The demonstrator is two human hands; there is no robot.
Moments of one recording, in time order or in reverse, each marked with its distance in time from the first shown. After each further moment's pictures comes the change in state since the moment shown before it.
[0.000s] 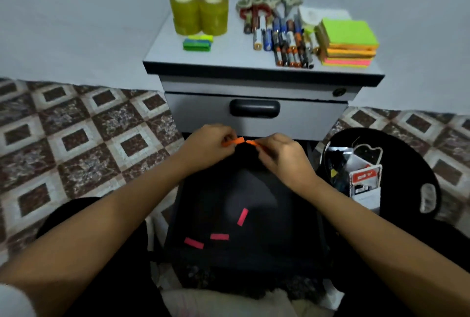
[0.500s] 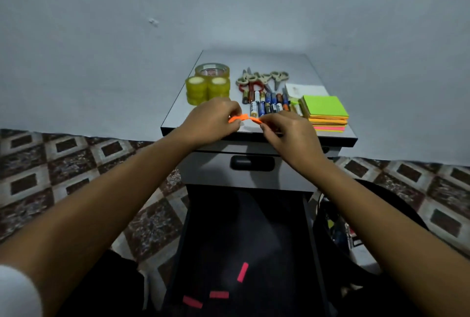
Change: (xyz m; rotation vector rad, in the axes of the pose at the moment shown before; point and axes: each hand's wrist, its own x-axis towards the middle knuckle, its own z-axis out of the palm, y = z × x) left_hand 0.067 0.050 -0.126 0.227 0.238 0.152; right_hand 0.099 -0.042 -0.097 -0.138 0.310 -0.207
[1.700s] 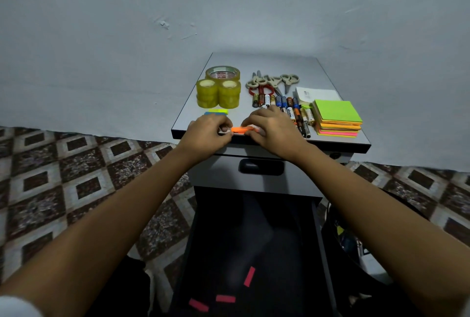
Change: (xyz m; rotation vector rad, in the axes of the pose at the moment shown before) left_hand -0.029 -0.023 0.014 -0.192 0.068 -0.221; right_hand 0.037 -0.003 0.033 -0.124 -0.394 -0.088
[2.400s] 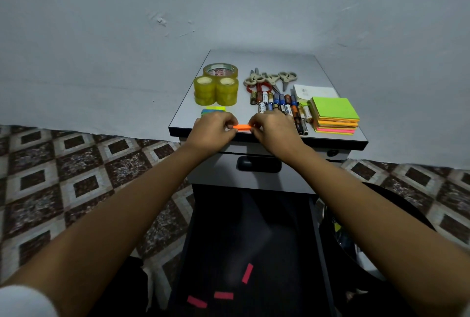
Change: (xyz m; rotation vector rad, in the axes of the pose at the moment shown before) left_hand 0.009 0.010 0.012 -0.020 0.017 -0.033; right_hand -0.003 -0.010 -0.001 -0.047 -0.053 0.223
